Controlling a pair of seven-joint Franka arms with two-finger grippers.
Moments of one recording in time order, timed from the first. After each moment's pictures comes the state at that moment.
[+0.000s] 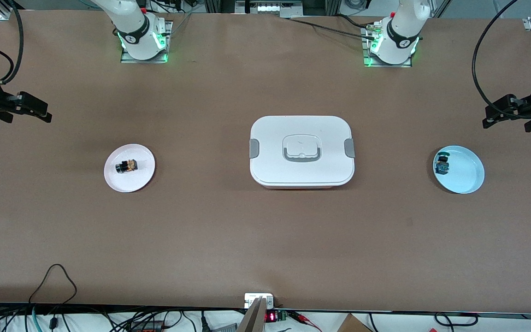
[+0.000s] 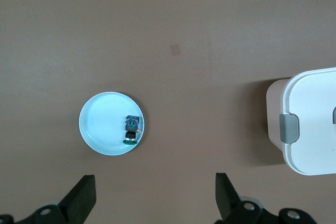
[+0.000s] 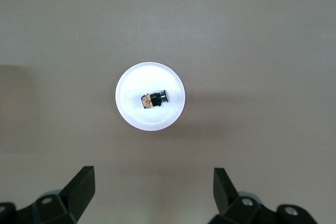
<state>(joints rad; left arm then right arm) 0.01 0.05 0.04 -1.55 -0.01 1.60 0.13 0.11 0.03 -0.15 -1.64 0.01 1.62 -0.05</state>
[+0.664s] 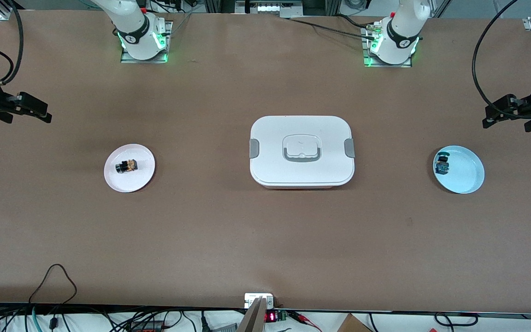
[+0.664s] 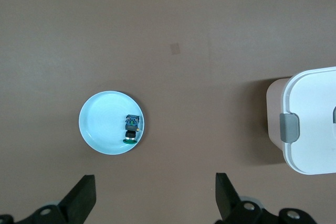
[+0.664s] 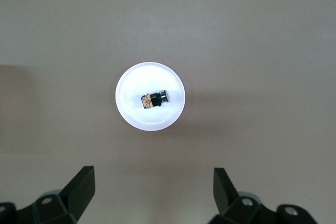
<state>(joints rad) 0.01 0.05 0.04 -1.55 -0.01 1.59 0.13 0.11 0.04 -0.15 -1.63 0.01 1.62 -0.05</state>
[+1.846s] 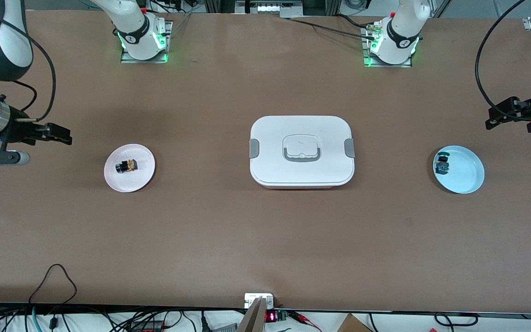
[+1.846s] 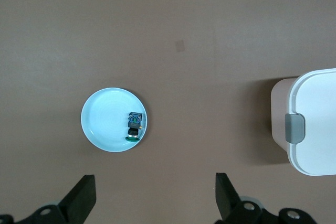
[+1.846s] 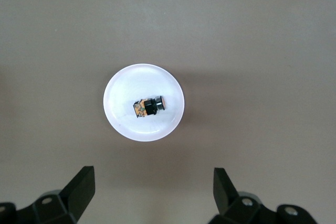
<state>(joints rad) 0.02 0.06 0.04 -1.55 -0.01 1.59 0.13 0.13 0.19 -0.15 -1.63 0.00 1.70 -0.05</state>
